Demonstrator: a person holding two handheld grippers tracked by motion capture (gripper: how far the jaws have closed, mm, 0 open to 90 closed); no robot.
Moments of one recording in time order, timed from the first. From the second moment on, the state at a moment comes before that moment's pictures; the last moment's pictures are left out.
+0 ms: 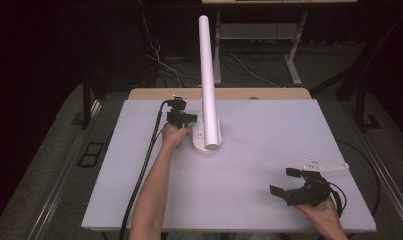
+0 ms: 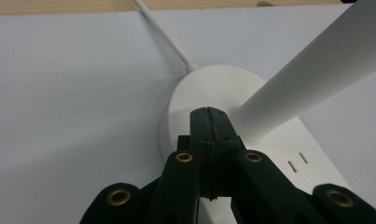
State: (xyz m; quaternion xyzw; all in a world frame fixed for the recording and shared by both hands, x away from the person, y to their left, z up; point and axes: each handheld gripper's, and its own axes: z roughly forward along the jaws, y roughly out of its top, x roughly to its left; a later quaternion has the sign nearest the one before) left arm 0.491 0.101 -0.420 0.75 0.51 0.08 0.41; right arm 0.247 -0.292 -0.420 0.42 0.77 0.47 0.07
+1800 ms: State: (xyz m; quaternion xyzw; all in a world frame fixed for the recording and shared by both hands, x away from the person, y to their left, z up) left arm 0.406 0.165 -0.357 0.77 0.41 0.06 0.49; right arm 0.250 -0.293 -0.420 0.42 0.77 0.48 0.08
